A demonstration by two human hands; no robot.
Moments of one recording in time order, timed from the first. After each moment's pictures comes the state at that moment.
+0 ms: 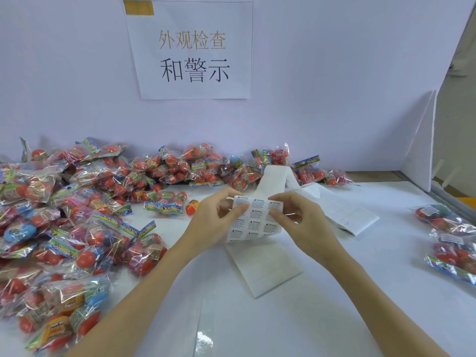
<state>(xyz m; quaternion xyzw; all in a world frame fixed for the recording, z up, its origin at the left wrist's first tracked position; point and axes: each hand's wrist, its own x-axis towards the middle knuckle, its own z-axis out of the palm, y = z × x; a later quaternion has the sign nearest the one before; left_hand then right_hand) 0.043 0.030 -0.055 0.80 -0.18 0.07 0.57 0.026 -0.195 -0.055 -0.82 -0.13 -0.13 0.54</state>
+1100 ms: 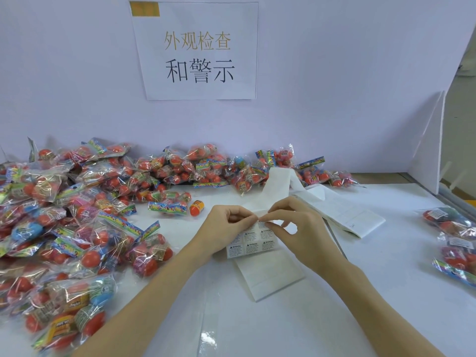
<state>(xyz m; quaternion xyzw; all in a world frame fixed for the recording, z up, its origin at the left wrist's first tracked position) 0.038 0.017 -0.058 0.78 -0.09 -0.03 0.61 0.022 -0.190 -0.062 -0.85 -0.27 -0.24 0.38</state>
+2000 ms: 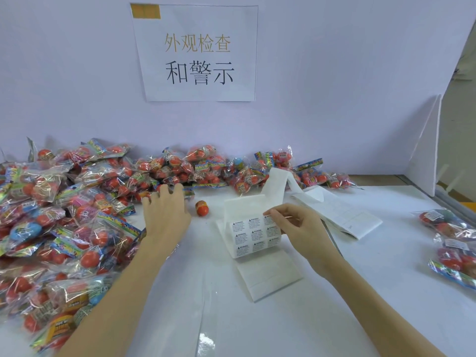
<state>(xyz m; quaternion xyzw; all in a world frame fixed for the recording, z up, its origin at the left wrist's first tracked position) 0.061 0.093 -0.051 0.98 0.10 0.19 0.01 0.020 -0.183 -0.056 -0.78 -0.07 -0.06 0.62</state>
